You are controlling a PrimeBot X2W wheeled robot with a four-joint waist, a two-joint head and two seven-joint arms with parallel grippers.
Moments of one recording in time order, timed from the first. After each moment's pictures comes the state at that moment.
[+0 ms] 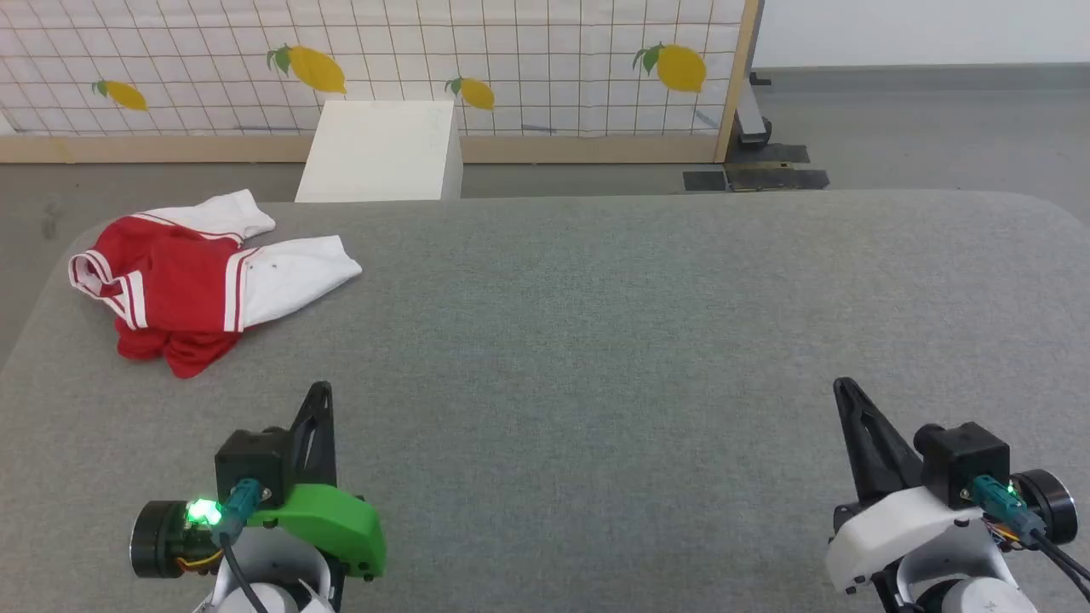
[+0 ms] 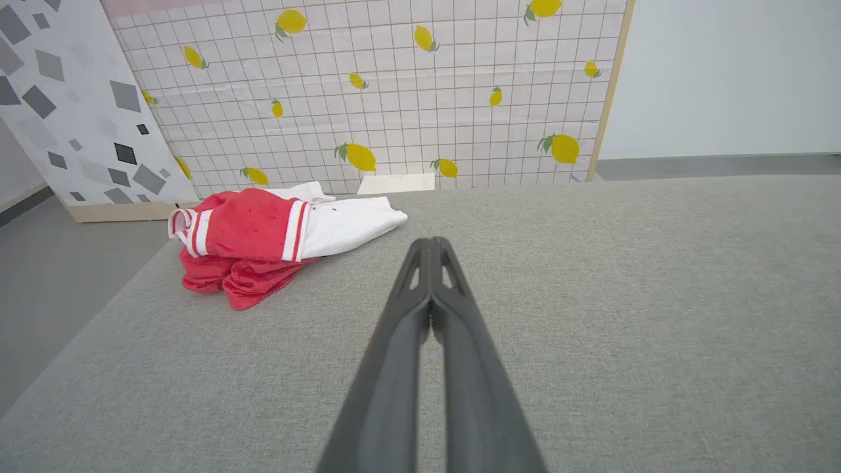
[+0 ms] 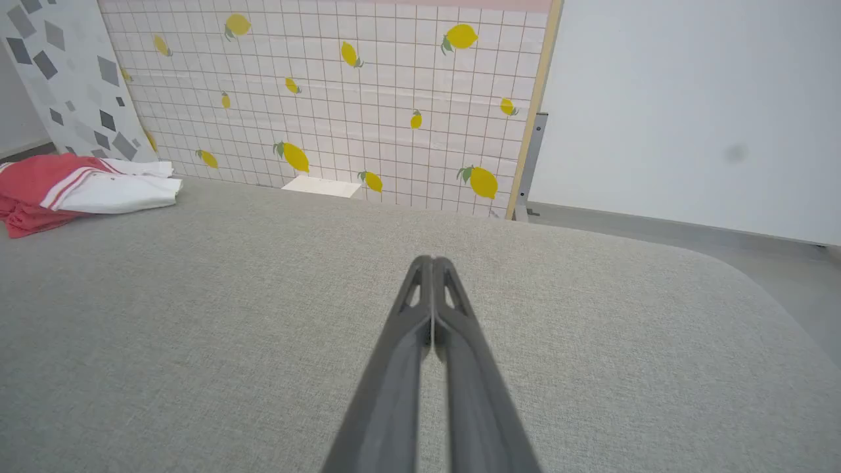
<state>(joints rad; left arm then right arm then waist) -0.01 0.06 0.00 0.00 -0.01 -0.01 0.00 0.02 -0.05 0.00 0.00 0.01 0.13 0.00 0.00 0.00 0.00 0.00</state>
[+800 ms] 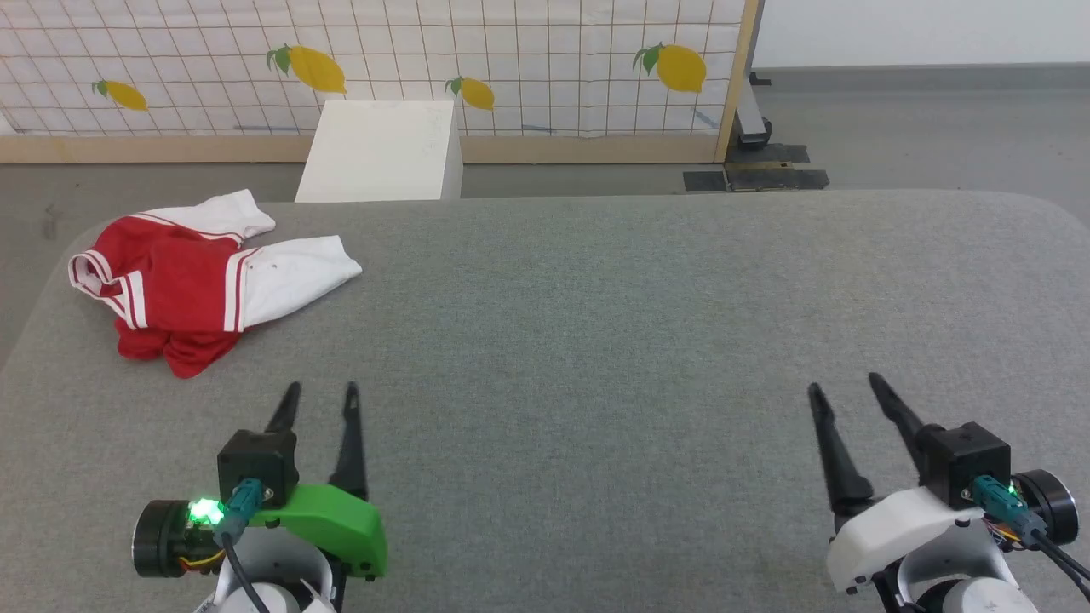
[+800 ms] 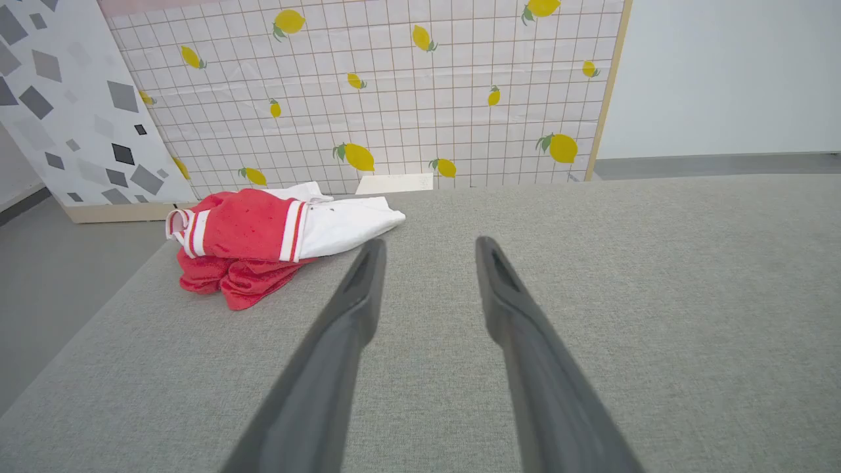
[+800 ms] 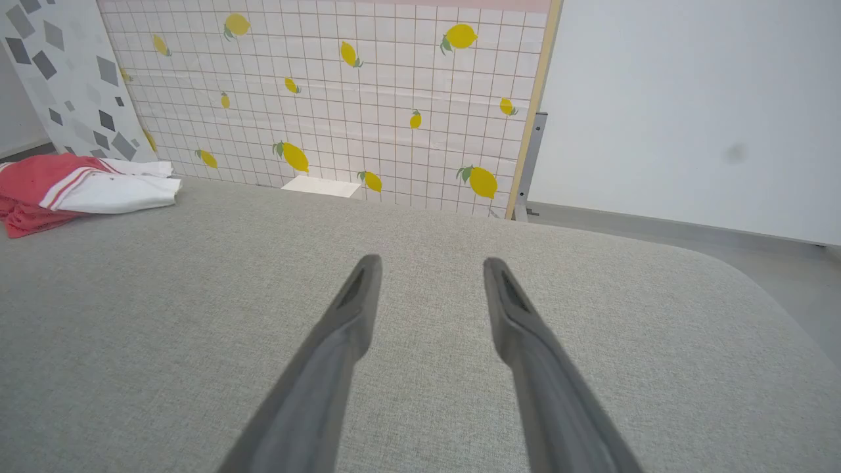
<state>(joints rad) -0.01 0.06 -0.01 0.00 -0.01 -0.01 0.00 0.02 -0.05 0.00 0.00 0.01 0.13 0.00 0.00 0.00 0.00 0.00</state>
